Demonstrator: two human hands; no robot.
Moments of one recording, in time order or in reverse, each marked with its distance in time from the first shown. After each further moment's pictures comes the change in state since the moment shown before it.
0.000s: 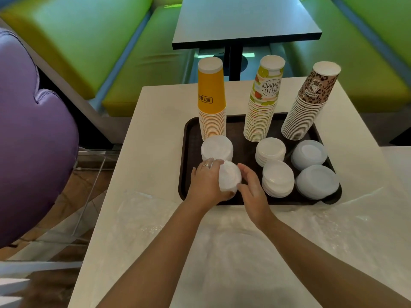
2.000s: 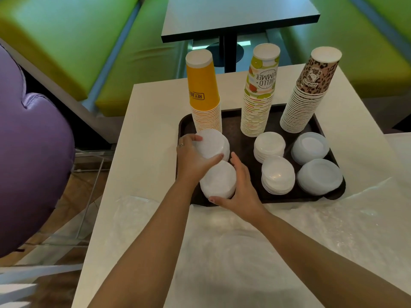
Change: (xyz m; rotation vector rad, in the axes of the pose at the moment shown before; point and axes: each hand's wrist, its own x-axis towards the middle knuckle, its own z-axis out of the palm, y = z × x) left_hand 0.048 -0.005 -0.022 -0.382 0.259 -0.202; right_hand 0.009 -0.012 0.008 -0.268 -0.120 -0.078
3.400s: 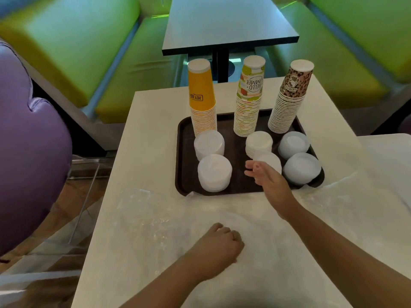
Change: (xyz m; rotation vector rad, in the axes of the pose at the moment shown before) left_hand -0.177 -0.025 -0.006 0.749 -0.865 0.793; right_hand -0.045 0.001 -0.059 0.222 0.141 0.088
